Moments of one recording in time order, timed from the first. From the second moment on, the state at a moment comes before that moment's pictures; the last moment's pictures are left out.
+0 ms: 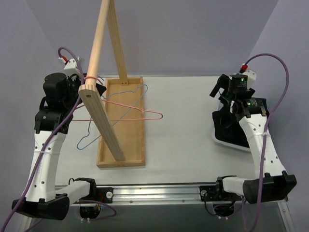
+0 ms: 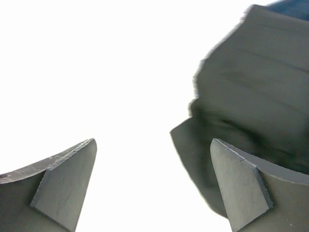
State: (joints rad) left arm -0.12 1.13 1.48 -0.61 0.33 -0.35; right arm 0.08 1.26 1.35 -0.74 0.33 0.50
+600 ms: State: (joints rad) left arm -0.12 1.13 1.54 -0.63 0.58 -0.37; right arm 0.38 1.43 1.30 -0.23 -0.73 0.39
